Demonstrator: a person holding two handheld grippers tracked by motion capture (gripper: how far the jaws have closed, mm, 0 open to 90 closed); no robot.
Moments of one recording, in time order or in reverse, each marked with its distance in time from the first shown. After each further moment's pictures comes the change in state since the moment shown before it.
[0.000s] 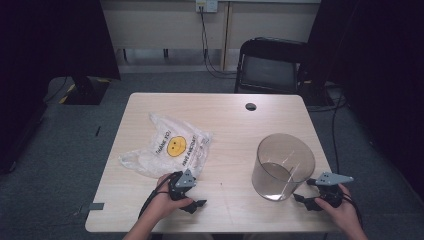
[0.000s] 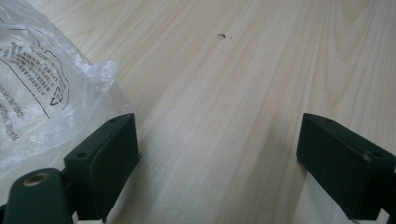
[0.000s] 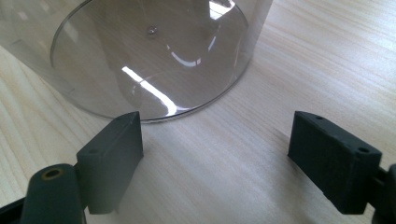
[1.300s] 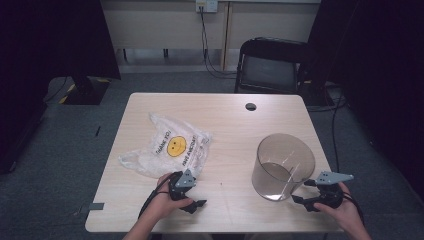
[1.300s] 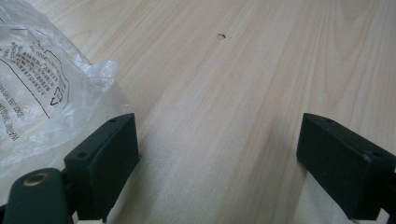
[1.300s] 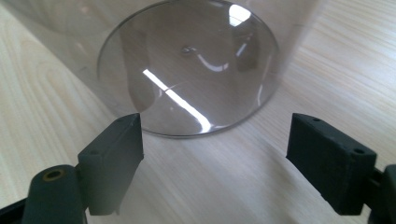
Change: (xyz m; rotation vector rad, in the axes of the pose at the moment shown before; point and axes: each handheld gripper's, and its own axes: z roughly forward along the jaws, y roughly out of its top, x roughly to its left) left arm 0.000 0.000 0.000 0.000 0.000 0.000; right arm 0.008 0.013 -0.007 -0.002 0.076 -0.010
